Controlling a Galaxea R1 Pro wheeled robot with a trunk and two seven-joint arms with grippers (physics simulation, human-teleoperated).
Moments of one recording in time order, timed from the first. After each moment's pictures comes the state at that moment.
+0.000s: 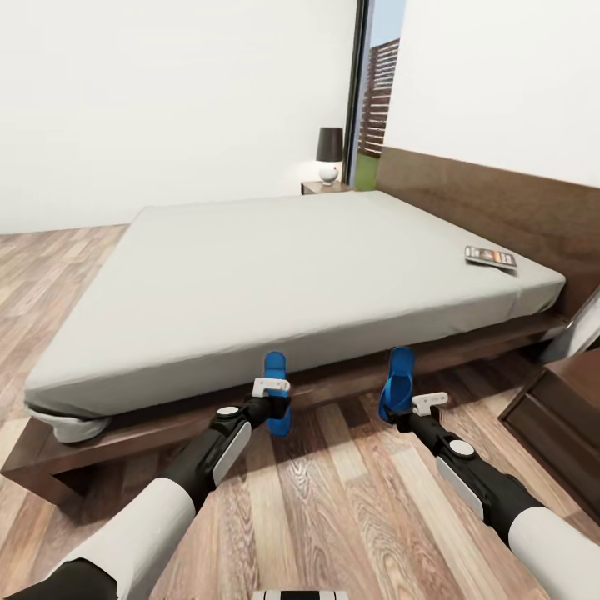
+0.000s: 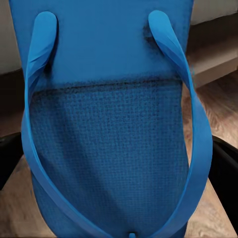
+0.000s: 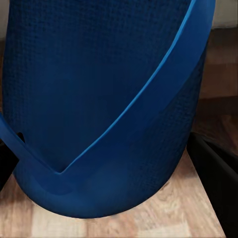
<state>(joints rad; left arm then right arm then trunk) -0.77 -0.10 -0.36 -0.72 0.32 0.31 -0.01 -0.70 -0.29 0.55 -0.67 -0.51 -0.10 0.01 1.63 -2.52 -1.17</state>
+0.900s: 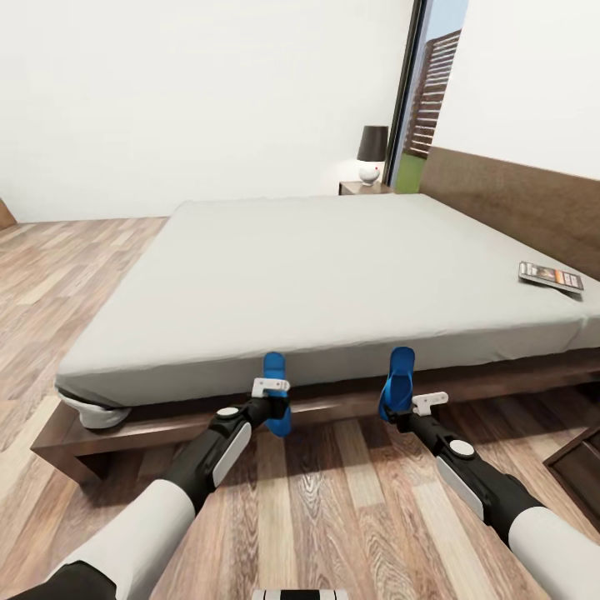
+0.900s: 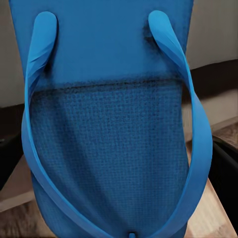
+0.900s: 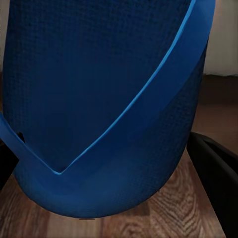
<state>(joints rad) -0.76 -0.10 -0.35 -0.72 0.32 0.30 0.00 -0.70 -0.29 0.55 -0.67 -0.51 -0.10 0.01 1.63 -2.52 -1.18</state>
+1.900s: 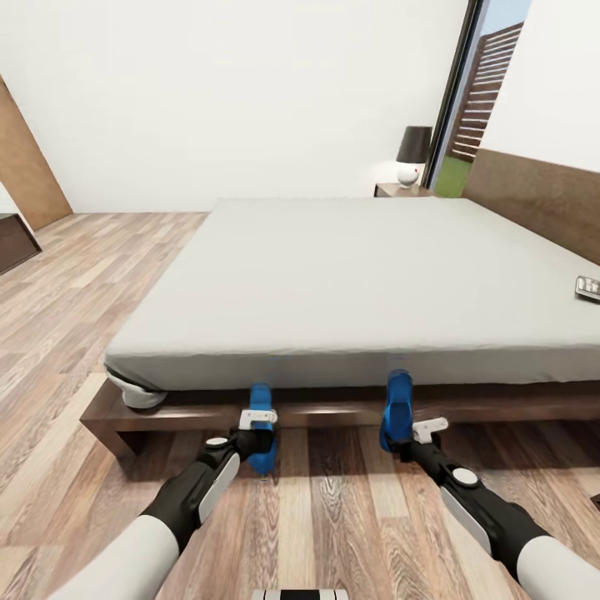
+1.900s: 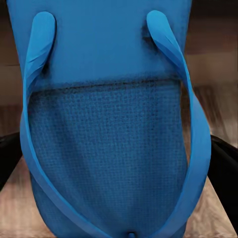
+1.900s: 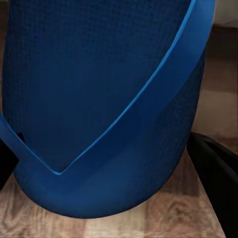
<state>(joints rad) -0.65 -0.06 -0.35 -0.75 0.34 0.37 0.05 -0.62 -0.29 0.58 -0.64 -0.51 -0.11 0.02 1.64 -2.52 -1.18</state>
